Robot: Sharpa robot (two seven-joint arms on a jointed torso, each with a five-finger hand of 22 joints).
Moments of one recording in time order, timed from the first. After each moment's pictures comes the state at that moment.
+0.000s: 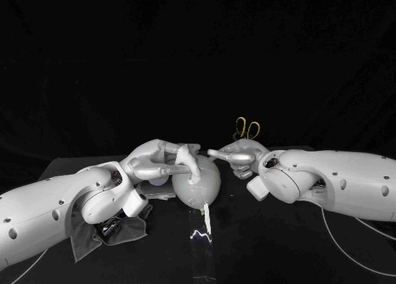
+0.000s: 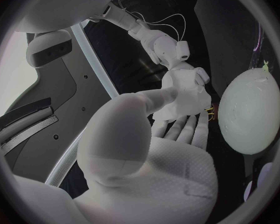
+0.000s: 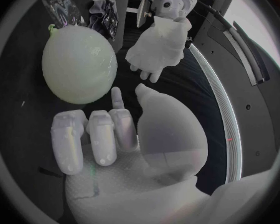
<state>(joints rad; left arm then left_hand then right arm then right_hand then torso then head) 1.22 -0.75 -0.08 1.53 -0.44 0.10 0.44 1.39 -0.05 0.81 -0.17 0.04 0.86 0.22 0.58 0.36 0.34 0.26 0.04 0.04 0.30 0.25 0.04 0.05 0.08 0.39 0.29 0.05 0.04 1.29 -0.95 -0.17 1.73 -0.32 -0.46 -0.10 1.18 -0.09 0.27 0.29 0.05 0.94 0.14 0.19 0.50 1.47 0.06 1.50 1.31 1.47 -0.01 1.57 1.31 0.01 1.47 0.10 1.57 1.31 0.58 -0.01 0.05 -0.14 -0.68</state>
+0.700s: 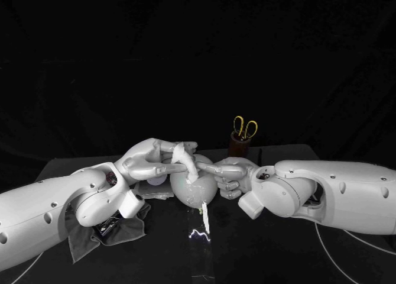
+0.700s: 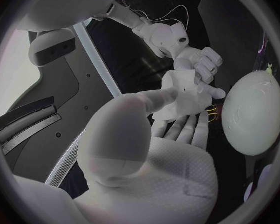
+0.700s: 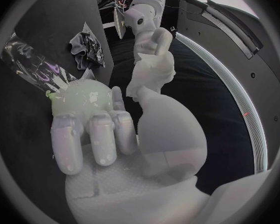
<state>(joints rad) 1.22 -0.77 -0.07 1.56 -0.42 0.10 0.46 1.39 -0.05 0.81 -0.18 0.04 0.86 0.22 0.58 0.35 0.35 0.26 0.04 0.04 0.30 0.25 0.04 0.05 0.08 0.40 0.29 0.05 0.04 1.25 -0.96 -0.17 1.83 -0.06 -0.39 -0.07 1.17 -0.08 0.24 0.28 0.05 0.95 0.14 0.19 0.50 1.46 0.06 1.57 1.31 1.47 -0.01 1.57 1.31 0.01 1.47 0.10 1.57 1.31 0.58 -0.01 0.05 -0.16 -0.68</state>
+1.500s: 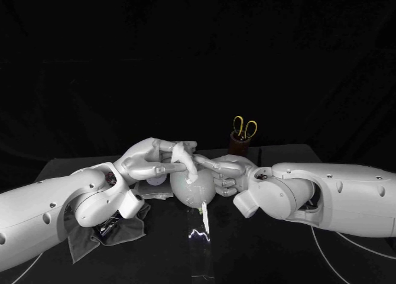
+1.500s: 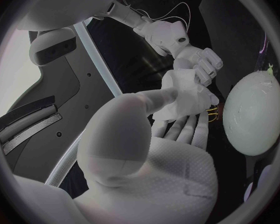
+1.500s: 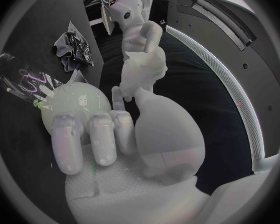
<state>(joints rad) 1.22 -0.77 -0.07 1.56 -0.42 0.09 0.47 1.39 -0.05 0.81 -0.18 0.04 0.86 0.22 0.58 0.35 0.35 0.26 0.04 0.04 0.31 0.25 0.04 0.05 0.08 0.40 0.29 0.05 0.04 1.25 -0.95 -0.17 1.84 0.04 -0.44 0.06 1.21 -0.04 0.24 0.27 0.06 0.95 0.13 0.20 0.49 1.46 0.06 1.57 1.31 1.47 -0.01 1.57 1.31 0.01 1.47 0.10 1.56 1.31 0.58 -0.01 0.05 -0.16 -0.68</state>
